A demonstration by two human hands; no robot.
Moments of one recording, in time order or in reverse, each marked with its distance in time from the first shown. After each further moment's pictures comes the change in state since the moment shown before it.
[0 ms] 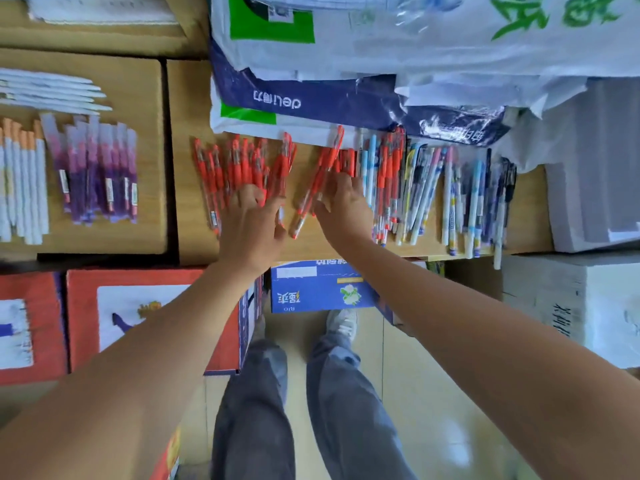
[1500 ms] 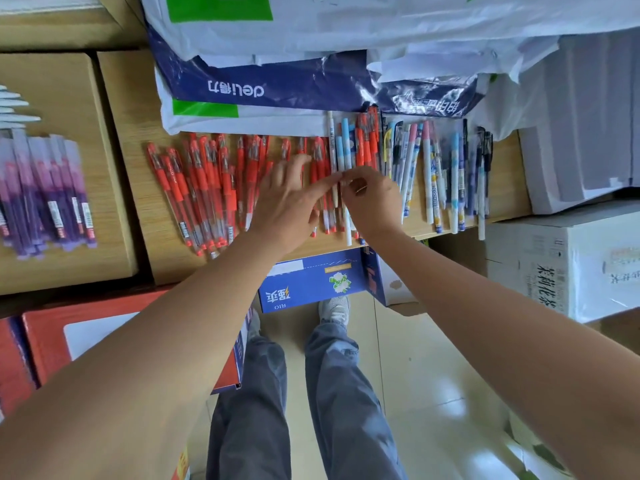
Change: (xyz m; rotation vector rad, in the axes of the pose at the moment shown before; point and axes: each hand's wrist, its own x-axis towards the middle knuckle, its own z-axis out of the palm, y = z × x) left_hand 0.048 0.045 0.020 0.070 -0.113 0.373; right_hand 0.002 0.041 -0.032 0.107 0.187 0.109
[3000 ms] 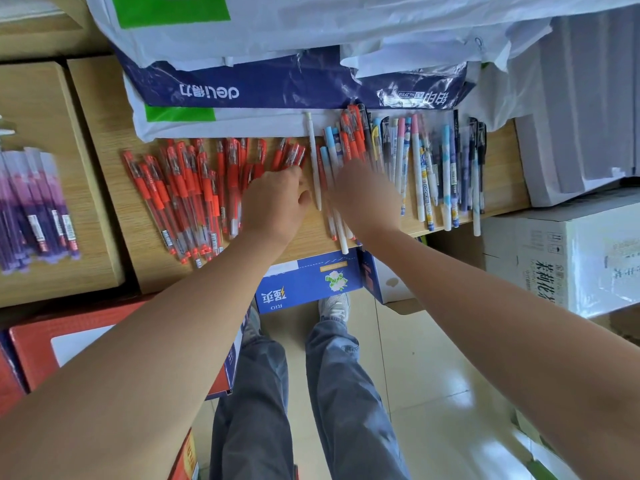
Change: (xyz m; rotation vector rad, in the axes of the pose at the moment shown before) left_hand 0.021 0.016 0.002 -0.188 0.094 -0.221; right_hand 0.012 0.021 -0.007 -0.288 -0.001 -0.168
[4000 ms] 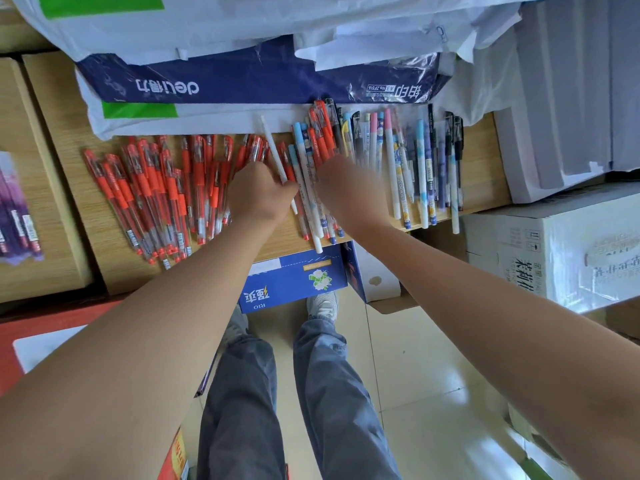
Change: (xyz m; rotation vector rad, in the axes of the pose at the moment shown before) left_hand 0.014 0.028 0.012 -0.294 -0.120 -0.403; right_hand 0.003 0.032 -0.010 0.235 0.009 -0.111
